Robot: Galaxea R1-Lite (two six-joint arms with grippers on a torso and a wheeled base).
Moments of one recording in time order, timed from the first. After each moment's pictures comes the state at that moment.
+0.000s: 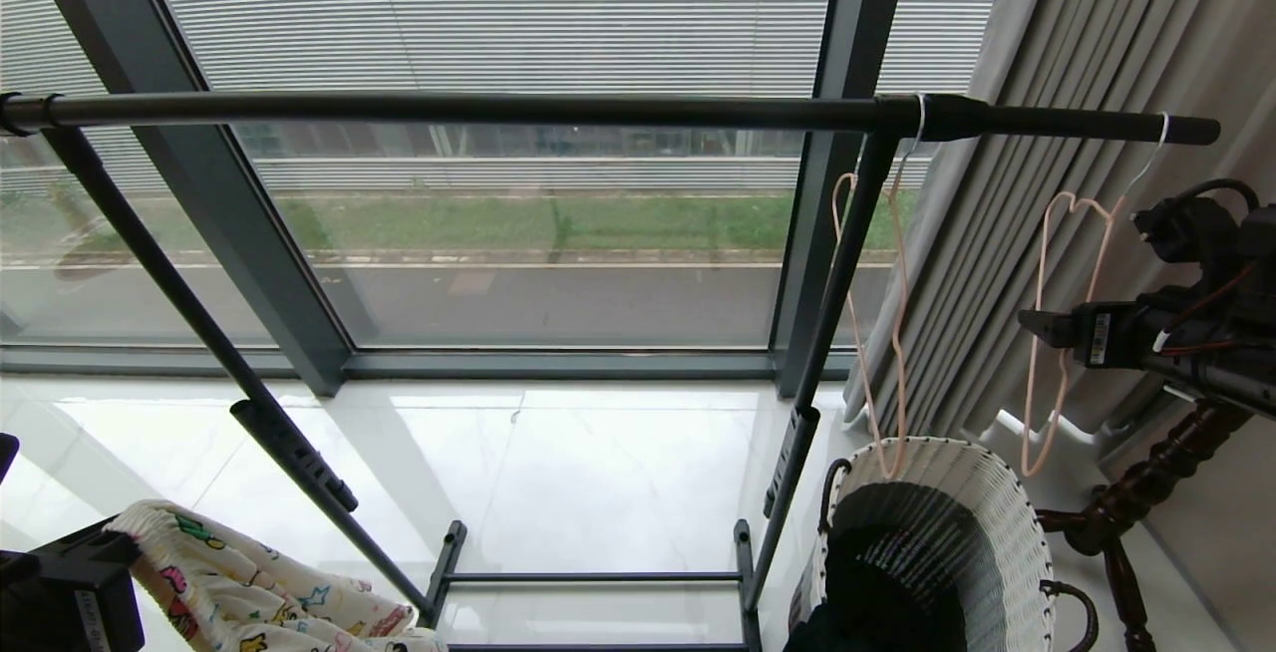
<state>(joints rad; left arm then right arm) 0.08 0.89 -0.26 -0.30 -0.03 0.17 0.09 1.58 -0.80 -0.48 -0.07 0.03</state>
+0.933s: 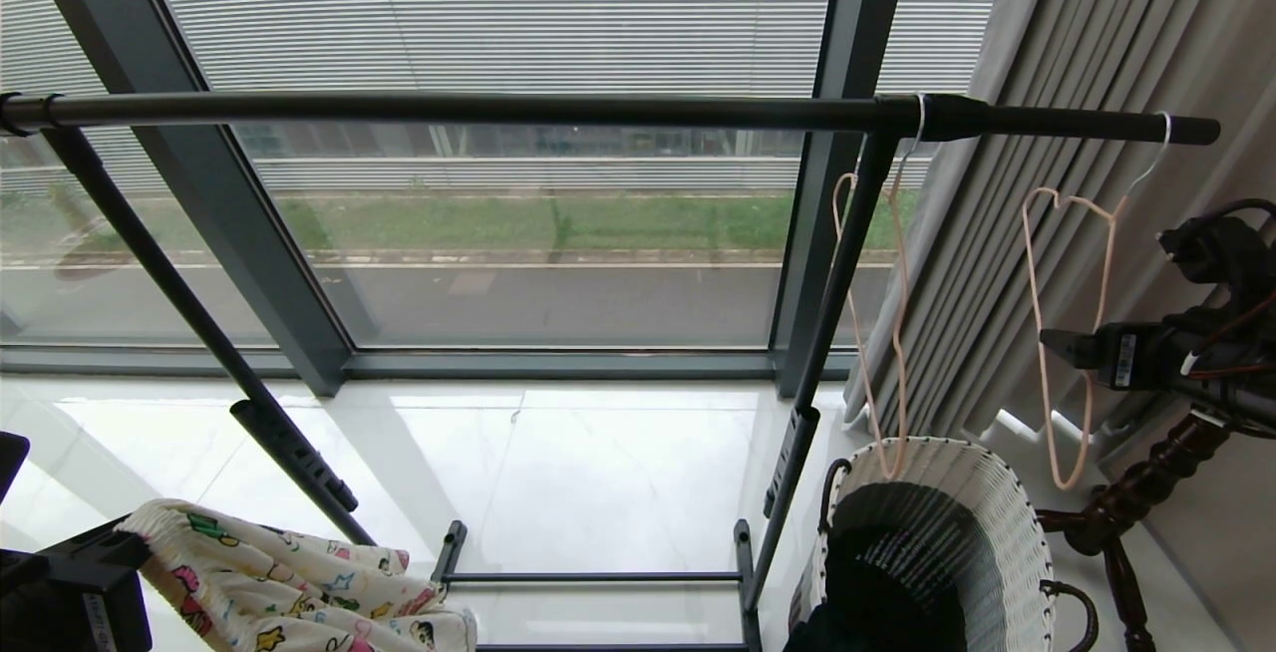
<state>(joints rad) 0.05 0.89 -0.26 -0.30 -0.03 0.16 0.06 1.53 -0.73 -0.48 -0.06 0.03</state>
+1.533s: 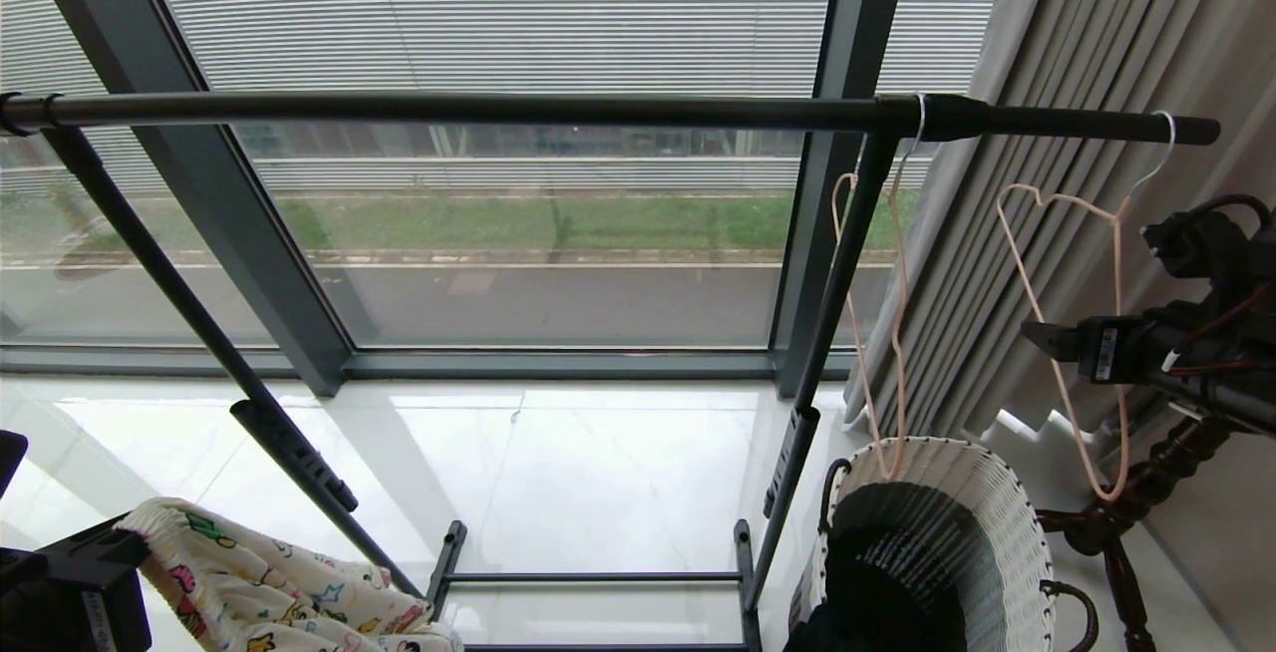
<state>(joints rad) 0.05 0.89 -0.26 -0.31 -0.03 0.16 0.10 1.55 -0.73 -0.54 -0.06 0.05</state>
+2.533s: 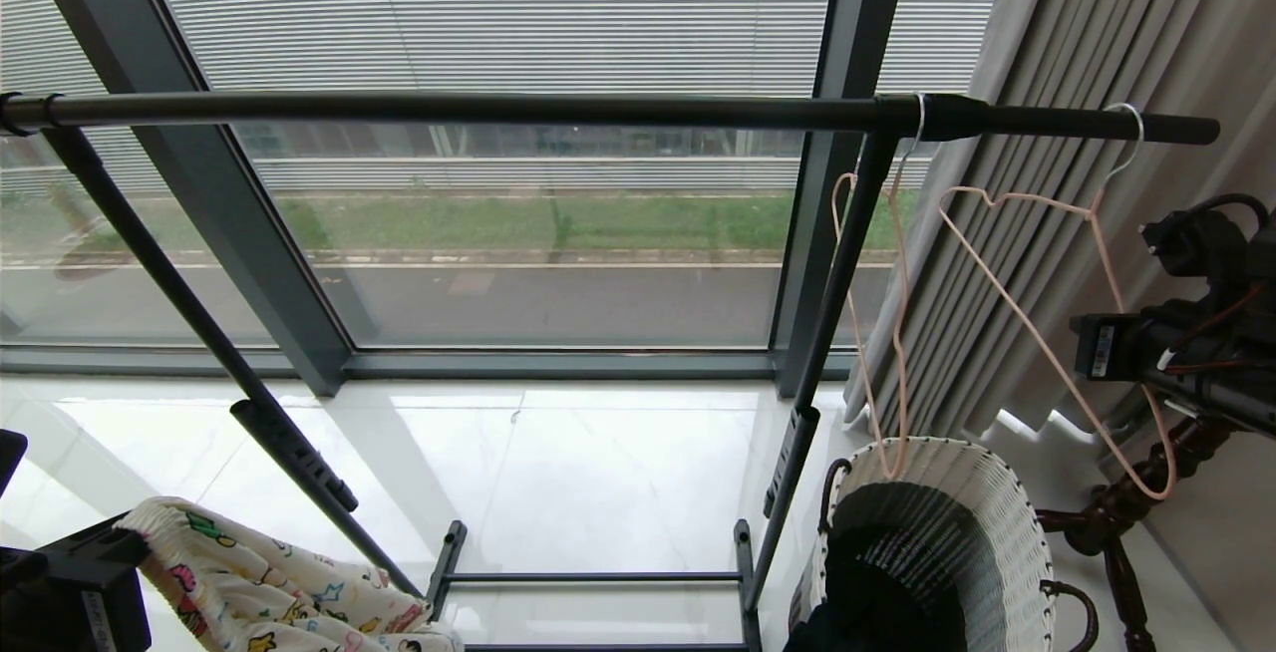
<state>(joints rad) 0.05 0.89 -0.26 -0.30 -0.03 0.17 0.10 1.56 -0.73 -0.56 -0.06 0.06</state>
